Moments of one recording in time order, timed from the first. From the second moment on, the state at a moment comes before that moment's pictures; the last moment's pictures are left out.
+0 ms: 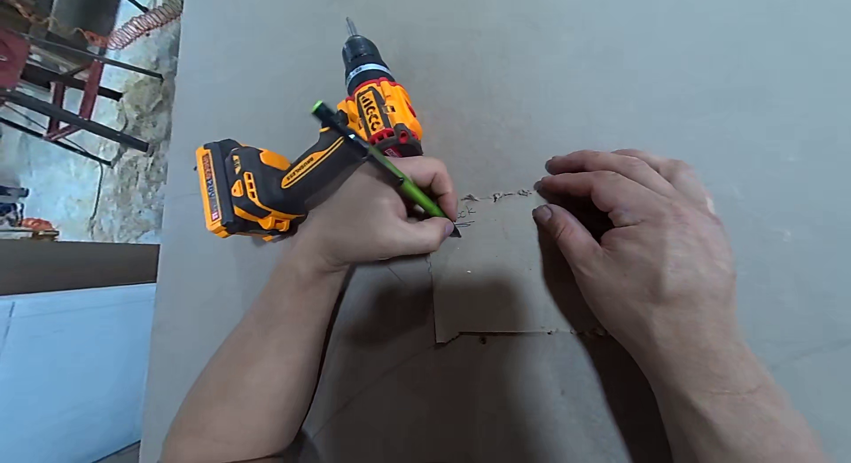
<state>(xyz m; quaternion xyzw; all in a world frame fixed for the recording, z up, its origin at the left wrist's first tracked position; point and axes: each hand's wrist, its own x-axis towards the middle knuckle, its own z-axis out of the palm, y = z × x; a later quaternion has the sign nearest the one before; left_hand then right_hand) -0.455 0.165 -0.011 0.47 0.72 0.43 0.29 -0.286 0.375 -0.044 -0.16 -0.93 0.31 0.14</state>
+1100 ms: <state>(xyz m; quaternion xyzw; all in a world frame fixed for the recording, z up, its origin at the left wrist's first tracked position) -0.454 0.166 -0.014 0.47 0.72 0.42 0.30 -0.284 0.374 -0.043 -0.16 -0.93 0.31 0.14</state>
